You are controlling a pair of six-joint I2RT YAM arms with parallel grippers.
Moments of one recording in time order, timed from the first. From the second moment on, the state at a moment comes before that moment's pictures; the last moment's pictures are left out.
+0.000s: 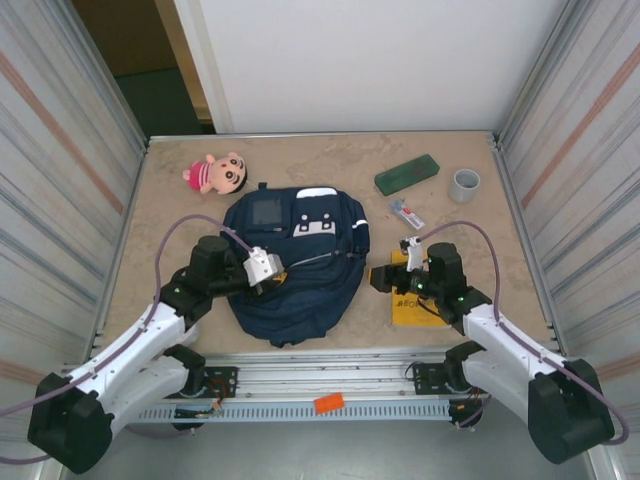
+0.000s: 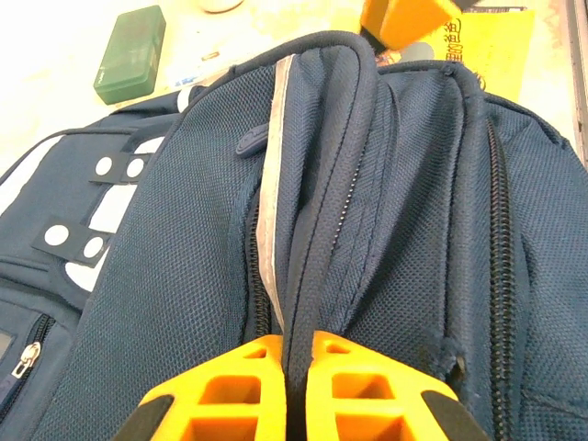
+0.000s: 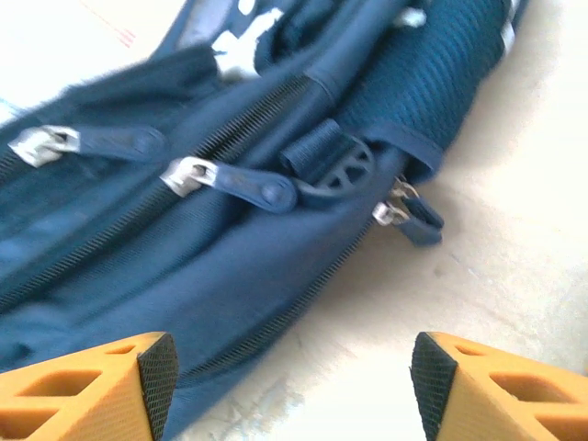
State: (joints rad) left arm -0.47 0.87 0.49 -0.19 0.56 0.56; right arm 0.37 0.93 0.30 0.05 -0.49 0.43
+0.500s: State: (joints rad) left arm -0.32 0.84 0.59 -0.22 0.66 0.53; right arm 0.41 1.18 0.27 0.33 -0.47 0.25
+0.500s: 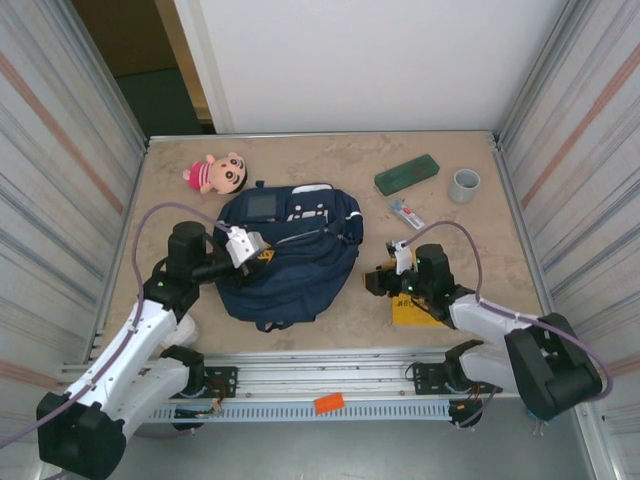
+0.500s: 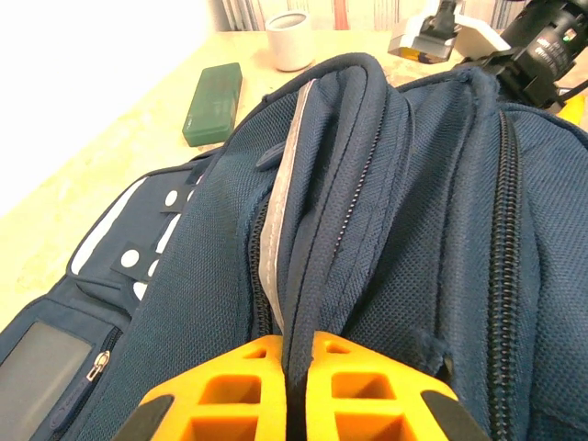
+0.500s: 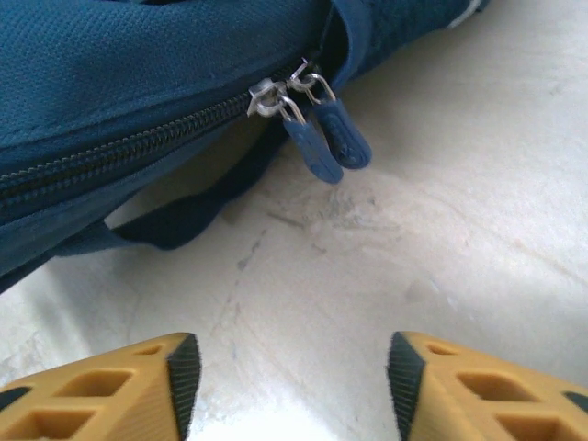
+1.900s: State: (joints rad) left arm -0.31 0.86 0.60 -0.24 0.57 0.50; right arm 0.40 1.33 0.45 0.26 -0.55 0.13
